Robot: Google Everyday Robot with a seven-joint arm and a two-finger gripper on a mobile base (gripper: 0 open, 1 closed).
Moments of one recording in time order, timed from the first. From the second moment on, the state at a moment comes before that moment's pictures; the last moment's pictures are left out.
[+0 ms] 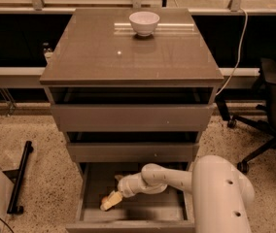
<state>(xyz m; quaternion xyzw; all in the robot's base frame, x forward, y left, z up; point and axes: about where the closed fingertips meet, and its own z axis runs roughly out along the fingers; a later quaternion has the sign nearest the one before) 0.561 0.123 0.242 -0.46 0.75 0.39 0.26</state>
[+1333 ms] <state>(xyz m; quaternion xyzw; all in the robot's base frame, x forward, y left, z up) 0.573 0.127 0.149 -0.44 0.80 0.29 0.29</state>
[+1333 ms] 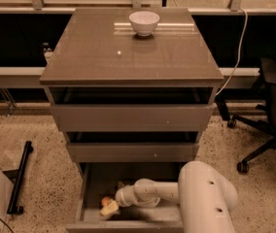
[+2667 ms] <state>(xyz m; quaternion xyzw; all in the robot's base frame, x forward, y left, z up) 0.573 0.142 0.136 -0.41 0.81 0.28 0.31</state>
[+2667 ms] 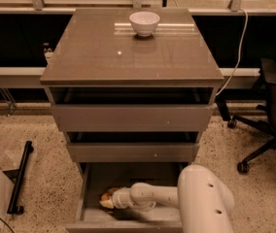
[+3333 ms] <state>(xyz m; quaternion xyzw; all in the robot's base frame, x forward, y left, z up) 0.573 0.151 0.160 -0.41 0.79 0.33 0.32</state>
